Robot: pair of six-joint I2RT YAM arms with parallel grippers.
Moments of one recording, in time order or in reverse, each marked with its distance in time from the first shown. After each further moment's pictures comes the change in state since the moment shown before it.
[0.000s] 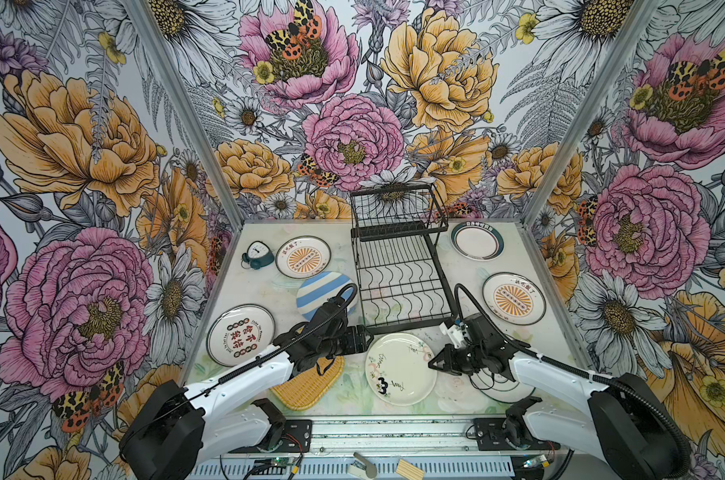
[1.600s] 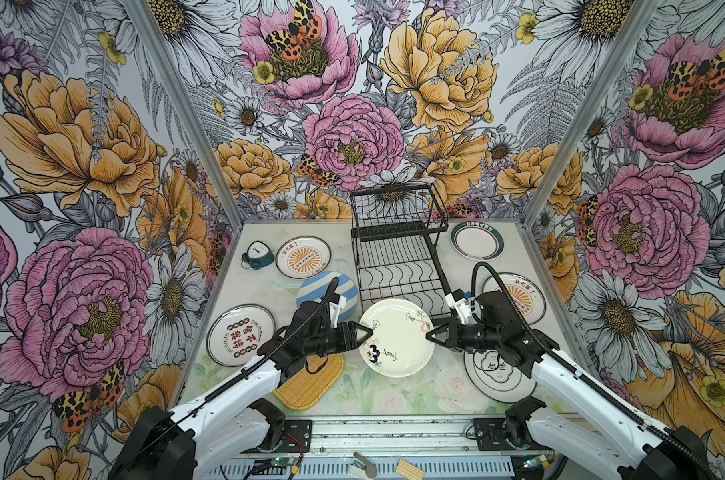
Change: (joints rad) left arm 0.141 -0.122 -0.092 0.217 0.337 -0.059; right arm 0.010 -0.232 0.251 -0.168 -0.033 0.146
